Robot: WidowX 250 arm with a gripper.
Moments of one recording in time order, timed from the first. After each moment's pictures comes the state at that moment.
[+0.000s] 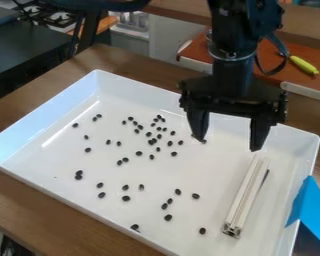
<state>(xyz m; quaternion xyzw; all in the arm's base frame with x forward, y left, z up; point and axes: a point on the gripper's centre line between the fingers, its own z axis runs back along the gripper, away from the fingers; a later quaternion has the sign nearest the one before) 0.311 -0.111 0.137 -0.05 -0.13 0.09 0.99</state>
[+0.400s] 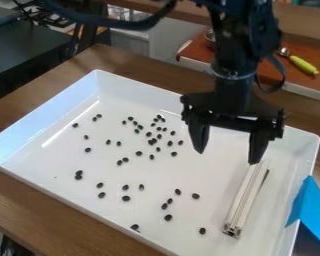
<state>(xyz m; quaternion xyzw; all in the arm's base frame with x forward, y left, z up) 0.315 -0.115 0.115 -0.04 -0.12 0.08 0.99</state>
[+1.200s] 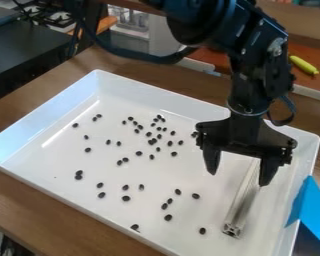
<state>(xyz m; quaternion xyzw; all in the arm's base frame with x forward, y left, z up) 0.330 -0.128 0.079 -0.03 -0.13 0.10 0.99</state>
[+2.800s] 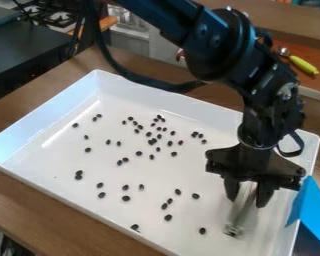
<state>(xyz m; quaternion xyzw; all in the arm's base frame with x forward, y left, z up) 0.327 -0.143 0.052 -0.03 -0.13 0.11 0.98</state>
